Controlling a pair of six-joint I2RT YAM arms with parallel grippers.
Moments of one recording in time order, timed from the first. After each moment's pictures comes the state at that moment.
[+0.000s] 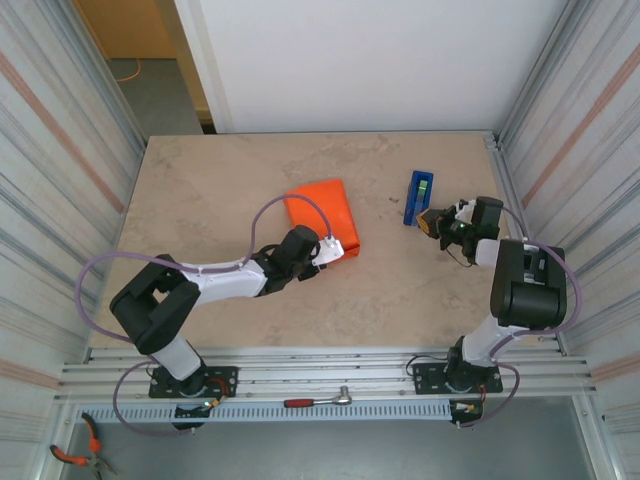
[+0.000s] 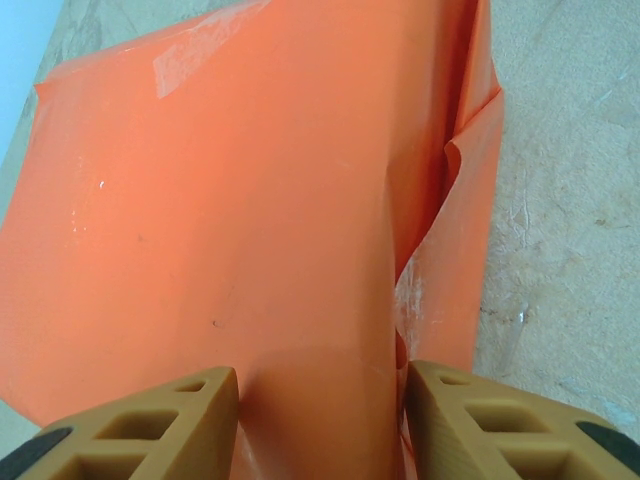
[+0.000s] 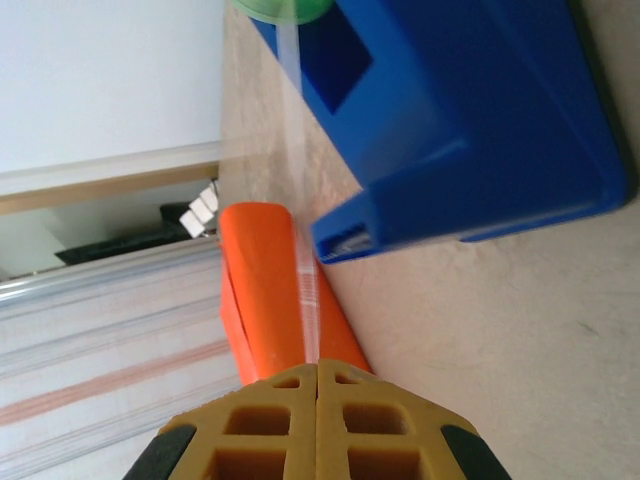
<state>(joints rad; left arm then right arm) -0.84 1.63 0.81 0.10 -0.24 0.59 -0.18 1.65 0.67 0.34 -0.82 1.10</state>
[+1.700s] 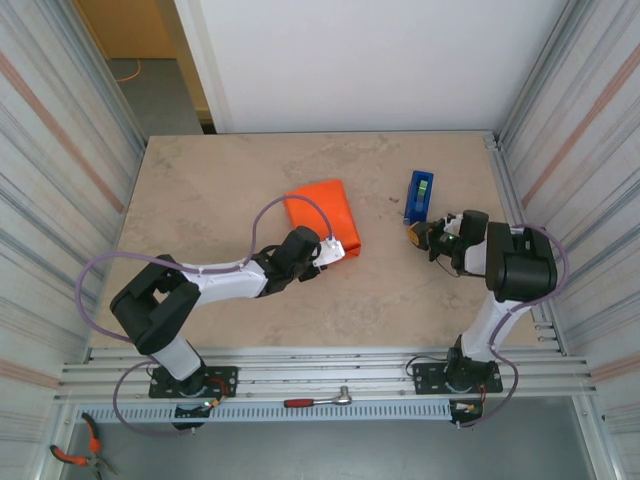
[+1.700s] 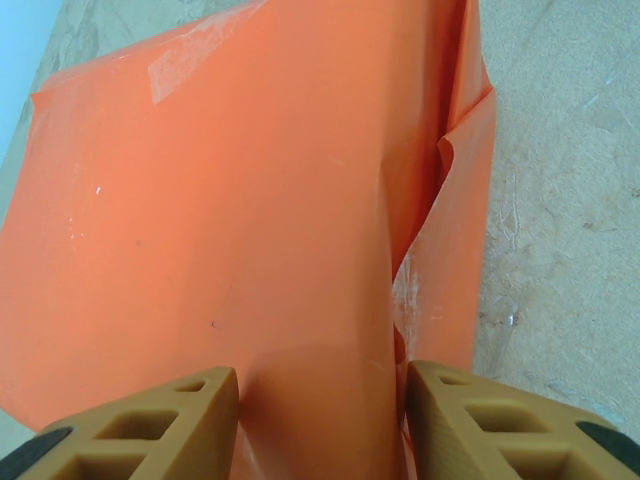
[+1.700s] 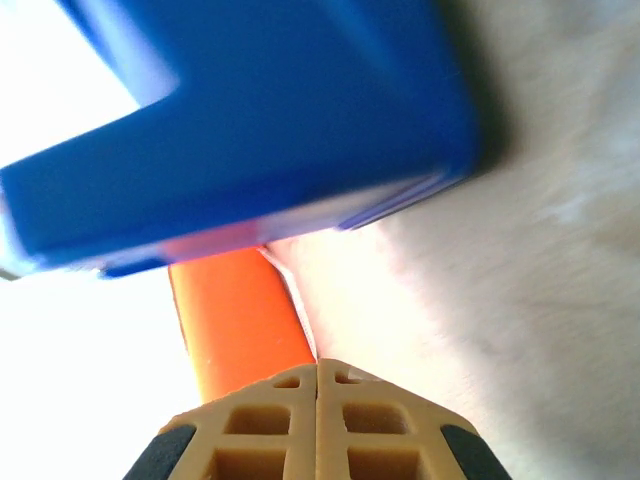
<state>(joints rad) -0.85 1.63 0.81 0.10 -0.24 0.59 -0.14 1.82 0.59 0.60 -0.84 1.19</state>
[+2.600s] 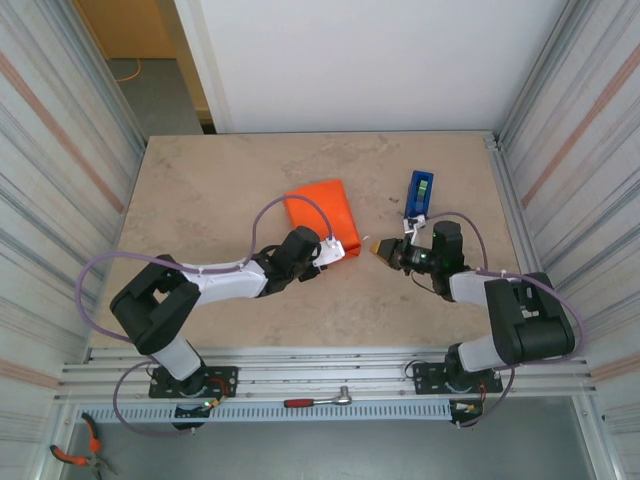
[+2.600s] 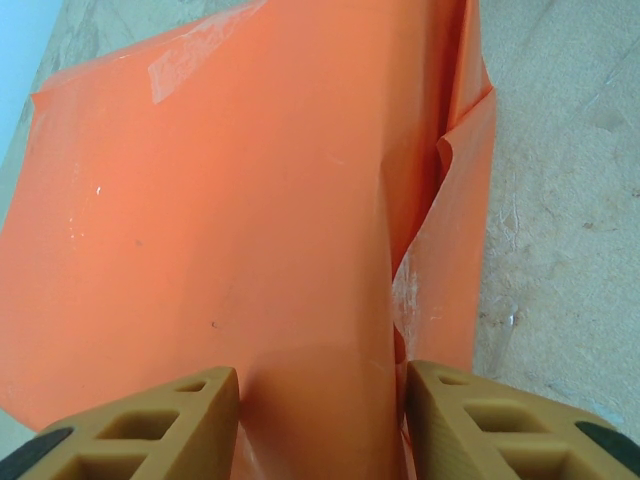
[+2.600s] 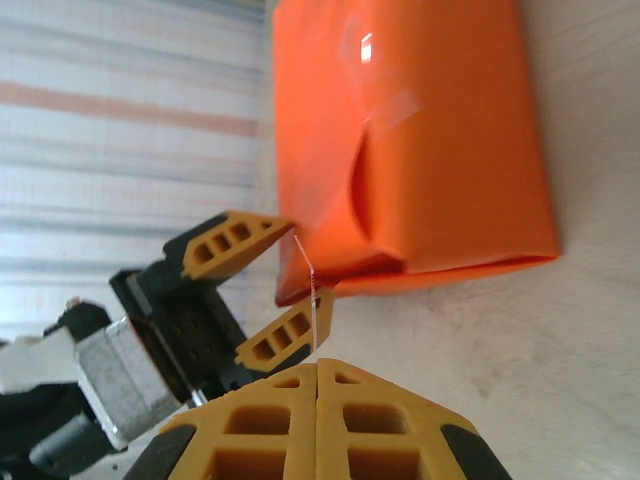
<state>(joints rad) -0.85 1.63 0.81 0.10 -0.24 0.59 0.20 1.42 0.38 0.60 -0.87 0.96</state>
